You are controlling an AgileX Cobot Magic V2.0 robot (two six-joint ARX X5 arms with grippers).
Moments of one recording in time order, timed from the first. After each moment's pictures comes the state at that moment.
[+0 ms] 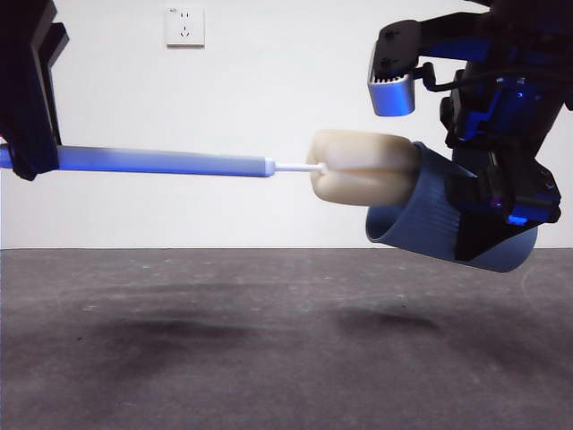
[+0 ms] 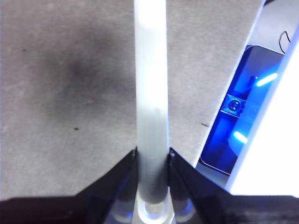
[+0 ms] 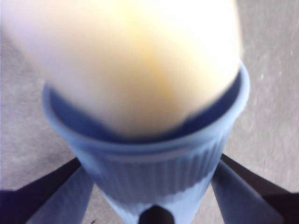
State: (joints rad) left arm -0.78 1.15 1.00 -1.02 -0.02 0.39; right arm 0.76 1.29 0.77 -0.42 0.47 -0.82
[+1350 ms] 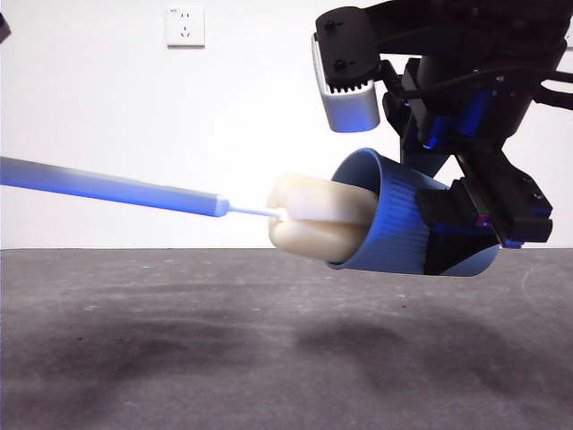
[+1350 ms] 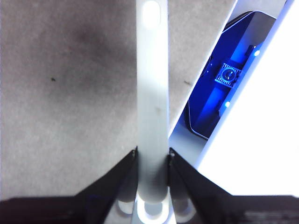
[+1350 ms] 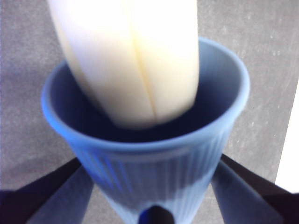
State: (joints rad) left arm -0.88 1.12 0.99 -1.17 -0.10 0.22; right arm 0.96 1.33 0.77 -0.43 0.58 -0.87
